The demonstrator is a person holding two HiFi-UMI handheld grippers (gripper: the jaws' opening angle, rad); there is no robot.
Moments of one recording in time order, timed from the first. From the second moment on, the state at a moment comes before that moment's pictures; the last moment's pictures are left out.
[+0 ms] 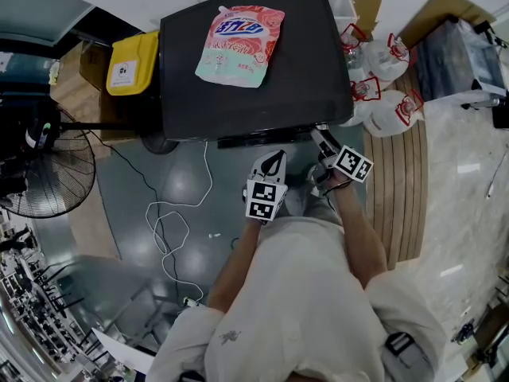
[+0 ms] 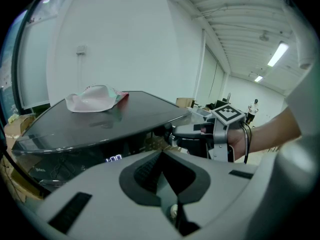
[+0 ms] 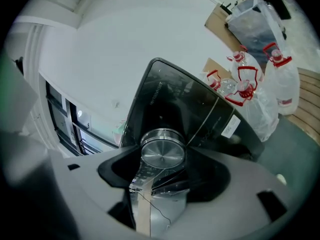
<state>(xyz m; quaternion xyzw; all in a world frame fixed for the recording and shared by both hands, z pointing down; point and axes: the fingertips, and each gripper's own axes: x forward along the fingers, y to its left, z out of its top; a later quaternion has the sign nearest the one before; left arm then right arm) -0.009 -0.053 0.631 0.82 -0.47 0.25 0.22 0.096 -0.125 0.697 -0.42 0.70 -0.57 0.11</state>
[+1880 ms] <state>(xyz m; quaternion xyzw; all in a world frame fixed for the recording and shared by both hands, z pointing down) -0.015 -0.068 0.623 0.83 -0.45 0.24 0.21 0.104 -0.110 0.684 -0.46 0.76 -0.46 -0.02</state>
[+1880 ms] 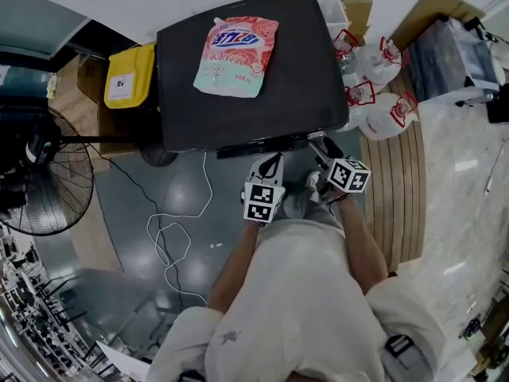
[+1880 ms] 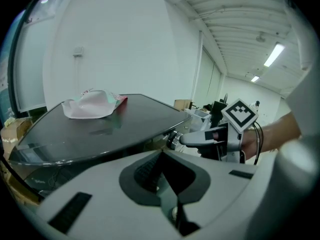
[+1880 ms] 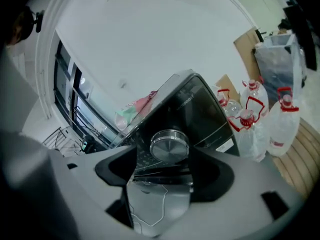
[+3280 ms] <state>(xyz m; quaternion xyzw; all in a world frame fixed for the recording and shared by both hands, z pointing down) -0.012 -0.120 0.555 0.89 -0.40 0.19 0.13 0.109 -0.117 0.566 -0.53 0.82 -0.17 -0.14</state>
